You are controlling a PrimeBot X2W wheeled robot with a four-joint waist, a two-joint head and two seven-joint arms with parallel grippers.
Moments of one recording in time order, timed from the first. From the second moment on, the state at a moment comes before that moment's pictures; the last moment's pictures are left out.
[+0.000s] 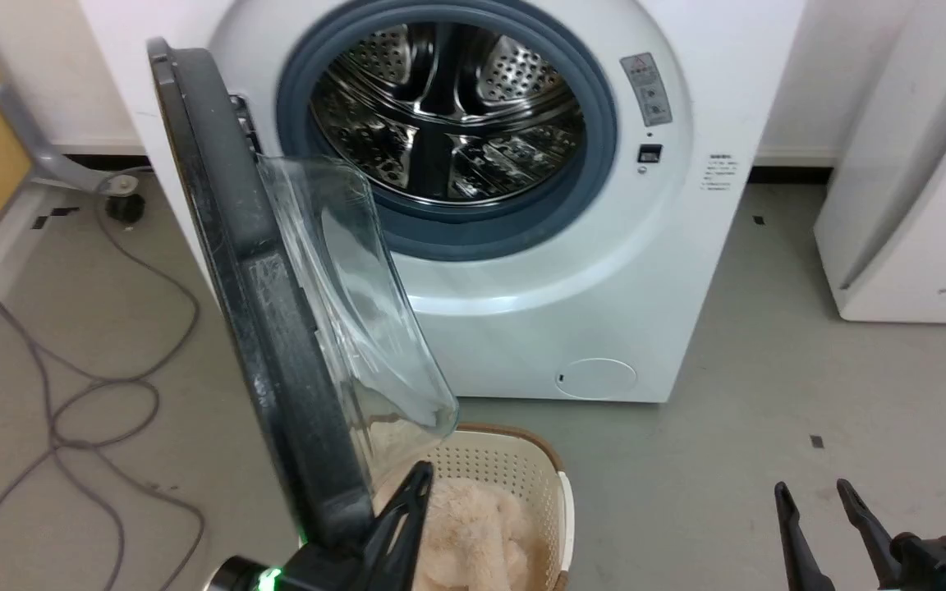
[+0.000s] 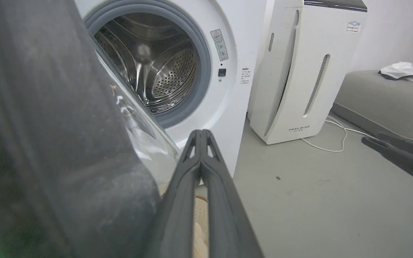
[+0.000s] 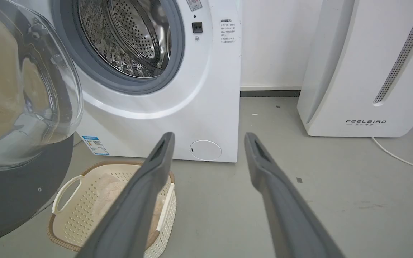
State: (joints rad) left arm 0.14 0.17 -0.41 -0.24 -0.16 0.10 -0.04; right arm 0.15 -0.05 -0.07 0.06 0.12 0.13 -0.12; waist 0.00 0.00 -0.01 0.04
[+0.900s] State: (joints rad) left arm 0.20 0.27 -0.06 -0.22 -0.31 0.21 -0.09; right arm 0.17 -0.05 -0.13 -0.06 0.09 0.13 -0.06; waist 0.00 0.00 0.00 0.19
